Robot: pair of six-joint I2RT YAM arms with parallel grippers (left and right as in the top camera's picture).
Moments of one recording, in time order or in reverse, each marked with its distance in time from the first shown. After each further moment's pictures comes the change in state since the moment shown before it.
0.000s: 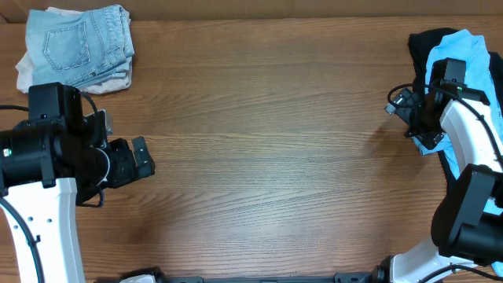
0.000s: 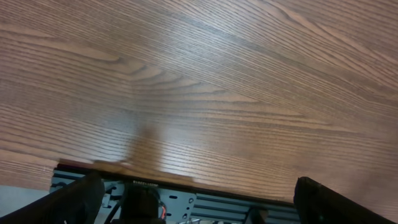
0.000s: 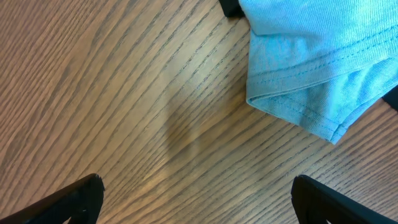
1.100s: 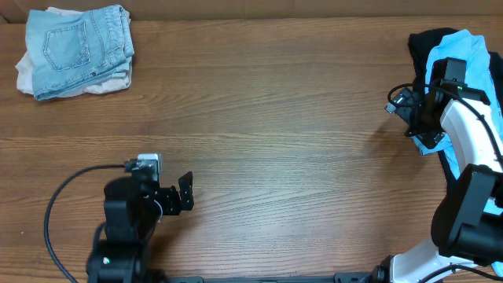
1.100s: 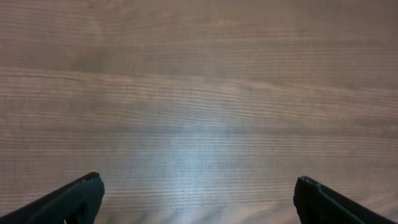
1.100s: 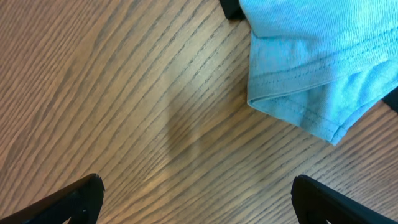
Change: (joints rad) left arm -0.190 -0.741 -1.218 1.233 -0.015 0.063; right arm 0.000 0.000 0.004 0.000 -0.001 0.000
